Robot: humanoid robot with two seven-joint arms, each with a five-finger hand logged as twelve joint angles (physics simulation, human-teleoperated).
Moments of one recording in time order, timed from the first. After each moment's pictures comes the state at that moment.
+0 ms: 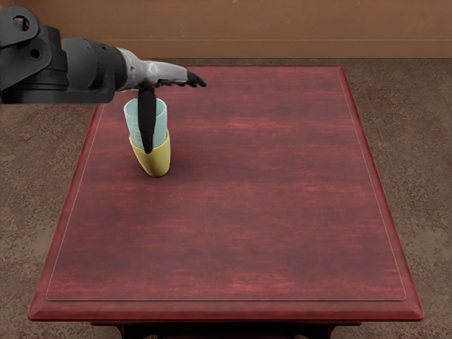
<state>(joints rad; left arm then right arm) -1.50 0.57 -0.17 -1.48 0.86 -0.38 0.61 -0.04 0.00 0.12 0.23 -0.20 -0.04 -0.05</state>
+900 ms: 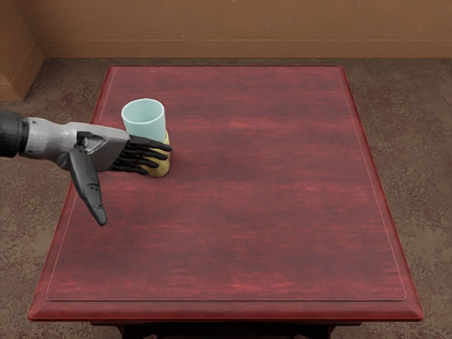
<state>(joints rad) -0.98 0.95 -0.57 -1.58 0.19 -0.61 0.61 -0.03 0.00 0.12 0.23 -0.20 -0.04 -0.05</state>
